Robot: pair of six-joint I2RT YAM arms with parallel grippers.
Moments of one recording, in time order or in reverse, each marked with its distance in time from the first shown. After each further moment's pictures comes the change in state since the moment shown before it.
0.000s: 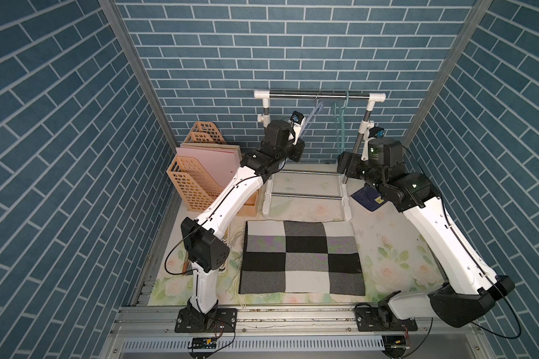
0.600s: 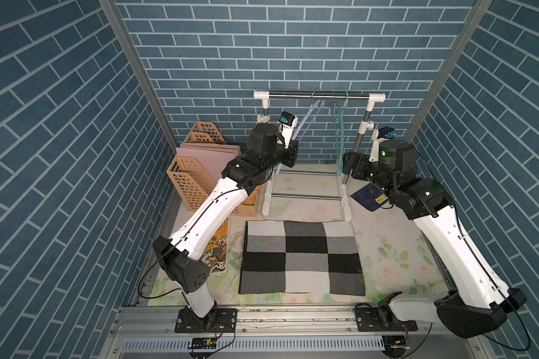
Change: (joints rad) left arm -0.014 -0.273 -0.249 0.037 0.045 -0.088; right arm -0.001 -0.087 -0.036 0.011 -0.012 -0.004
